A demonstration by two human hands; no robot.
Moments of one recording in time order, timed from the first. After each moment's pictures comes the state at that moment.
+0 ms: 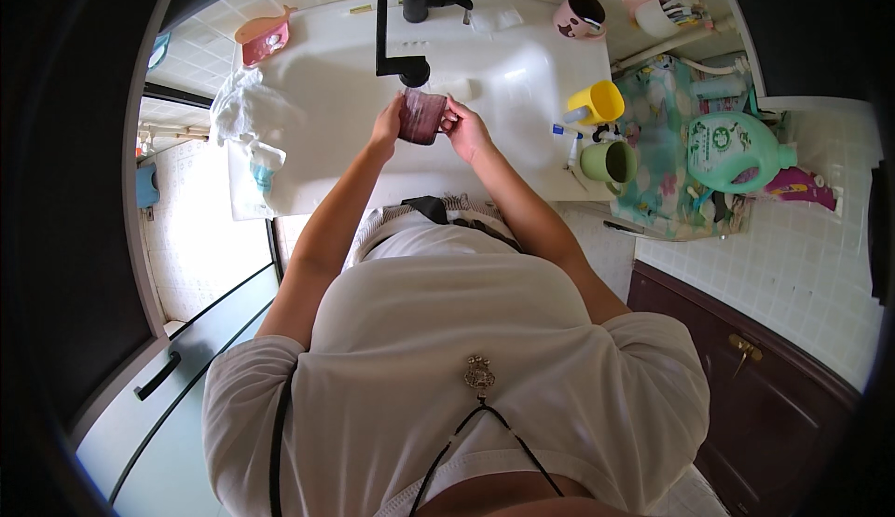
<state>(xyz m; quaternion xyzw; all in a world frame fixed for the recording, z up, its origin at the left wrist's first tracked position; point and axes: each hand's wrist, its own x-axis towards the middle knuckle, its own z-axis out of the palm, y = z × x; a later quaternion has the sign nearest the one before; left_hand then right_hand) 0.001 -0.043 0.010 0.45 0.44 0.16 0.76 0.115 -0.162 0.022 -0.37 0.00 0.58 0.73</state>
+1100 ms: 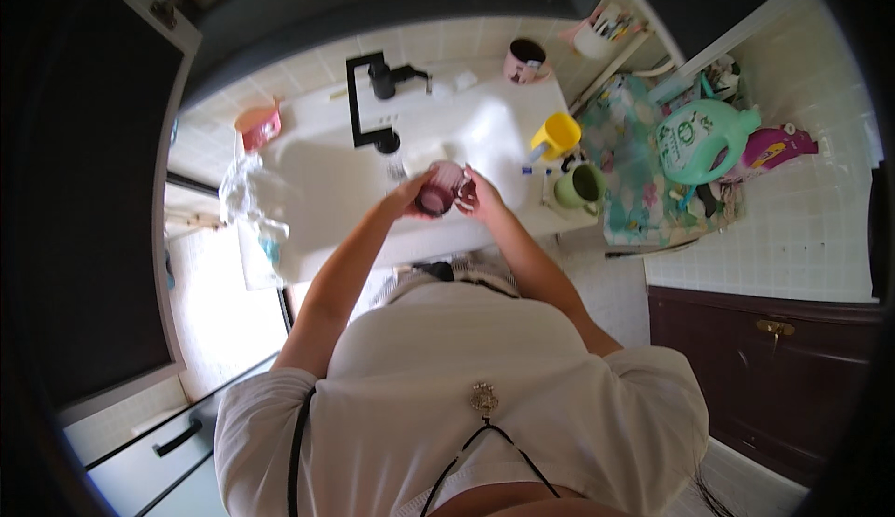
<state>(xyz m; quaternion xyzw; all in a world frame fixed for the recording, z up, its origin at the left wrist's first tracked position) 0.036 -0.080 0.047 0.44 0.33 -0.22 0.81 0.139 -0.235 0.044 -0.53 0.20 0.53 0.63</state>
